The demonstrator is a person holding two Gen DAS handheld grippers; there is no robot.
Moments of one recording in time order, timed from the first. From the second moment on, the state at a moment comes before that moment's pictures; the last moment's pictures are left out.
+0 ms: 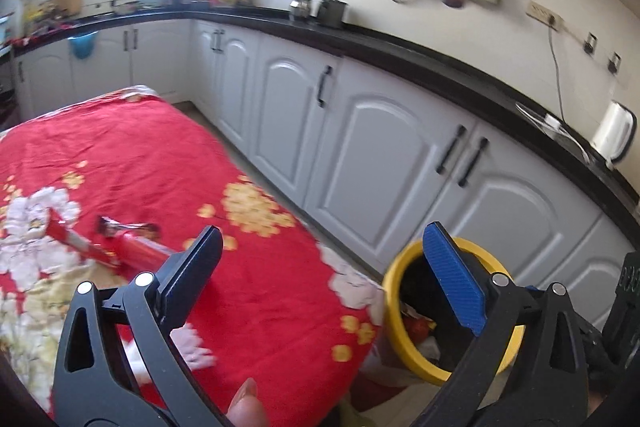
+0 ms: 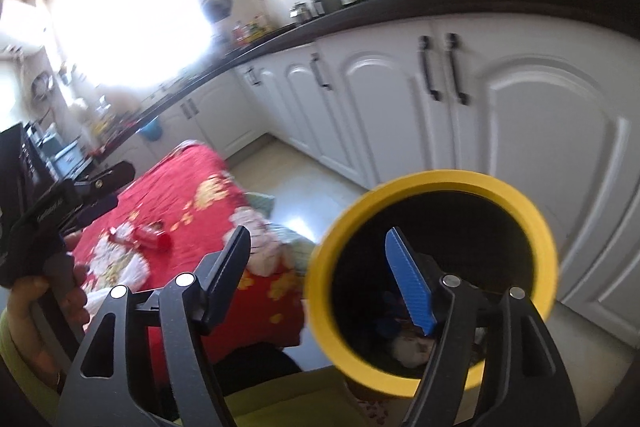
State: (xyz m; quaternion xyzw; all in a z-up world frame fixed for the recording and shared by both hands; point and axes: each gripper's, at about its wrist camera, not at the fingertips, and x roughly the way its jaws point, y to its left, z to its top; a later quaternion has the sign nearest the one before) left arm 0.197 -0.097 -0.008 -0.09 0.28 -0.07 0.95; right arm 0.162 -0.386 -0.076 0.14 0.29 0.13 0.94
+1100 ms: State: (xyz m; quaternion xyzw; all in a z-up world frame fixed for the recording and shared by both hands) left arm 0.180 0.073 -0.015 -0.17 0.27 0.08 0.94; right arm 0.201 -0.165 -0.056 -0.03 0.31 0.30 0.90
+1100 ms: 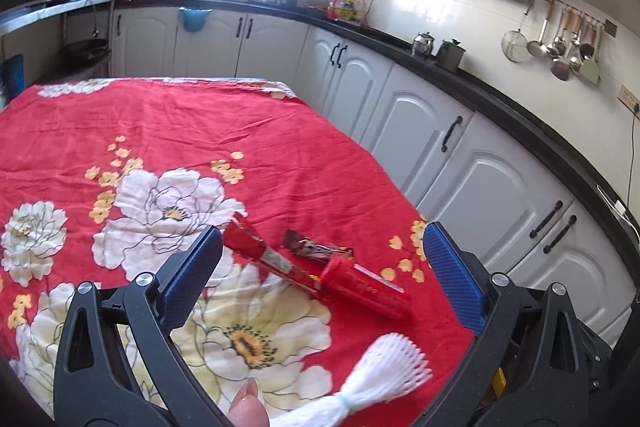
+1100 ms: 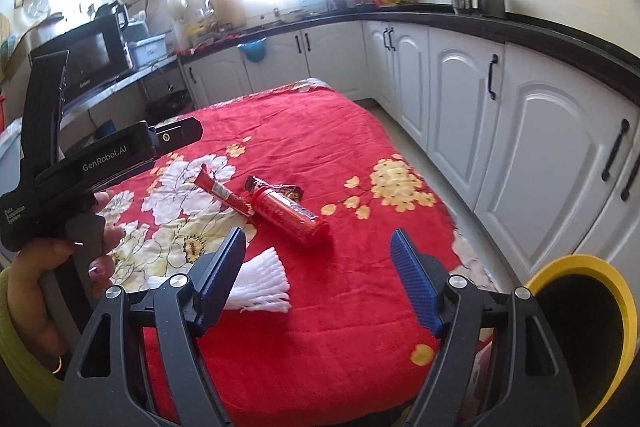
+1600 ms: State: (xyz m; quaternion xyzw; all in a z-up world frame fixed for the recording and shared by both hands) left arm 0.193 0.114 -0.053 -0.24 0.32 0.08 0.91; right arm 0.245 -0.089 -0.090 -0.15 0.35 0.34 0.86
